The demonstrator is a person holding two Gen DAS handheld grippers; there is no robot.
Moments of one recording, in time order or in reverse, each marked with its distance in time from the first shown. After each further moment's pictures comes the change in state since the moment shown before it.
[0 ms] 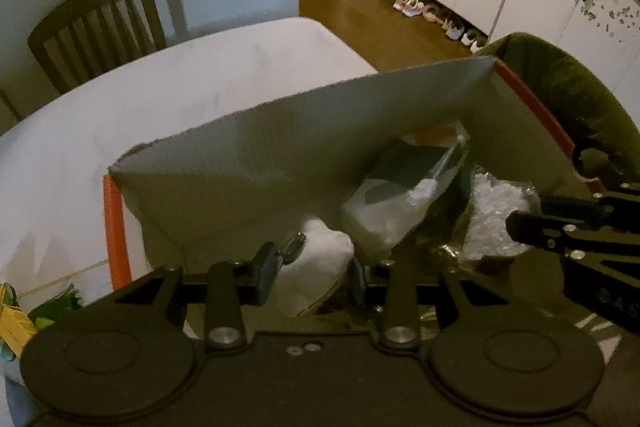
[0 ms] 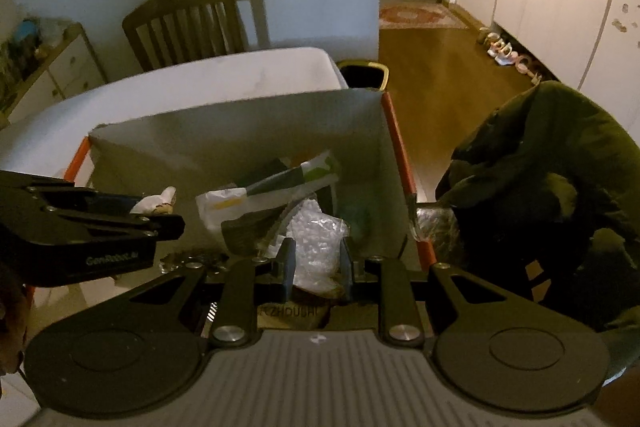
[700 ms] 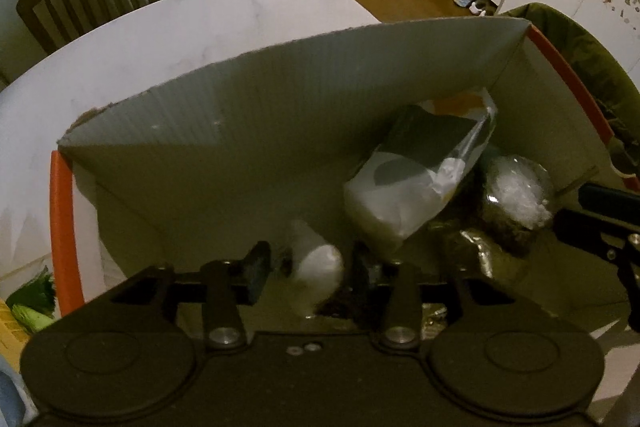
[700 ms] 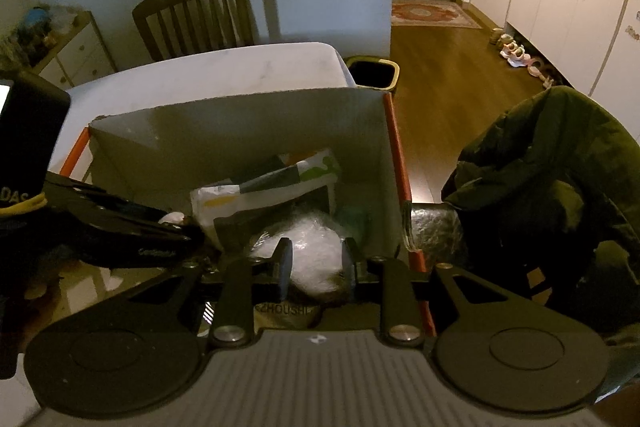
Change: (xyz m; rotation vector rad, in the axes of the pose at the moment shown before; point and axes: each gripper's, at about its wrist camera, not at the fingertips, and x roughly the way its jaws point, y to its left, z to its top) left arm 0.023 0.009 -0.004 -0.023 0.120 -0.016; right arm 0.000 -0.010 0.003 -0.037 0.012 0.031
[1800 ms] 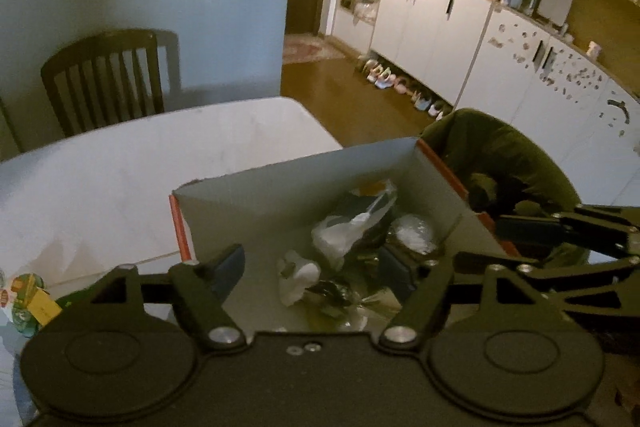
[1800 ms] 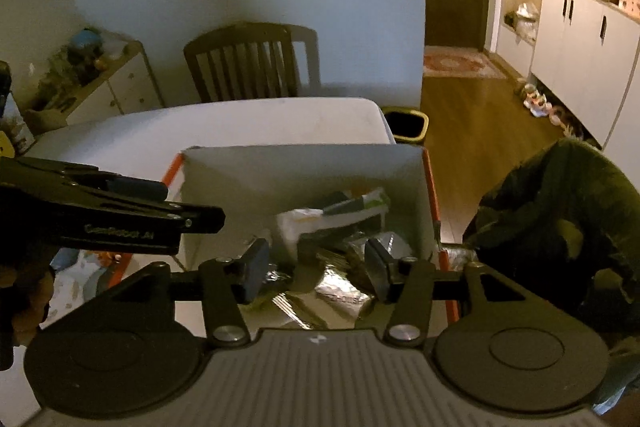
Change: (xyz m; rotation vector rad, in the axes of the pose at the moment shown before) left arm -0.137 -0.006 -0.048 -0.010 -0.355 -0.088; right arm -0.086 0.035 -0.017 -0.063 -0.155 0.080
